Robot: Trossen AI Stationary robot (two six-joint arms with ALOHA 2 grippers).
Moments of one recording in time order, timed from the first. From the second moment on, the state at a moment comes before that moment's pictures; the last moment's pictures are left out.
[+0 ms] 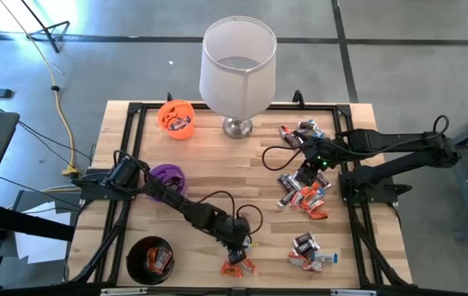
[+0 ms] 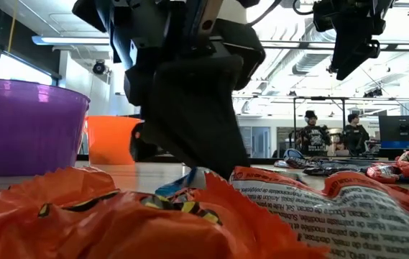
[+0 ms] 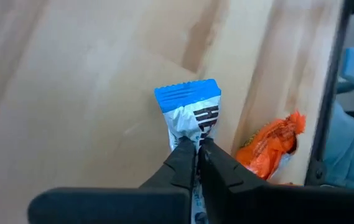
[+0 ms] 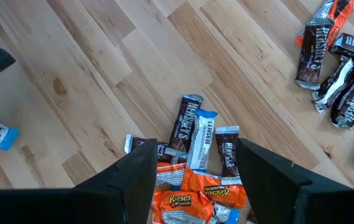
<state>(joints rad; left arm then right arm) -0.42 2.12 1.36 -0.18 0.05 -0.90 0.00 1.06 1.01 -1.07 0.12 0.65</state>
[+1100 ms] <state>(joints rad) -0.18 1.31 1.36 -1.34 -0.57 -0.94 0.00 1.06 1.01 -1.07 0.12 0.65</state>
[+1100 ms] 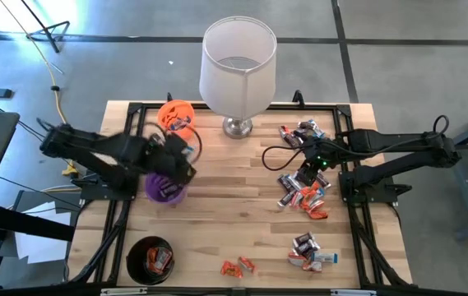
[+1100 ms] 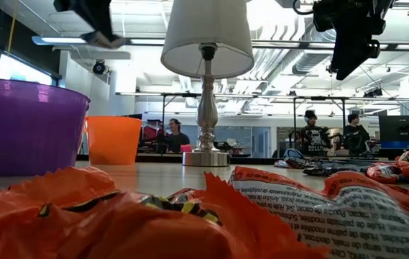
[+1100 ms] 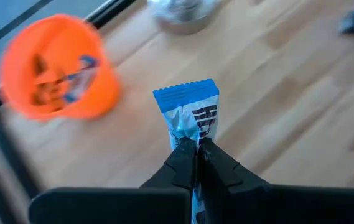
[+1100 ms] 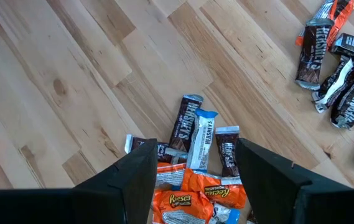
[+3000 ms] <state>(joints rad) 0.44 1.41 1.36 -1.23 0.35 0.02 0.00 1.06 1.01 -1.07 0.12 0.65</state>
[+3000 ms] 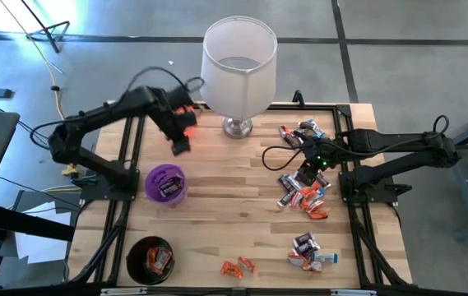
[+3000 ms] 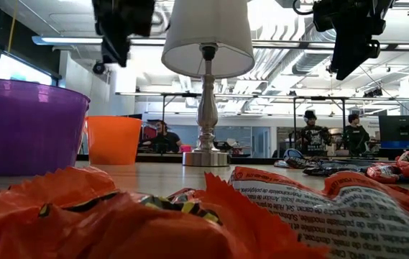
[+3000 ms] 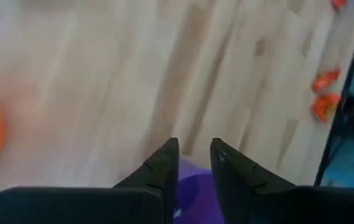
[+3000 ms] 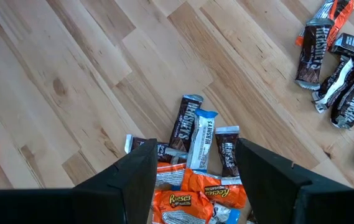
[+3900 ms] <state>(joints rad) -0.28 1.87 1.36 -0.39 0.02 -0.73 0.00 1.06 1.01 -1.07 0.12 0.65</state>
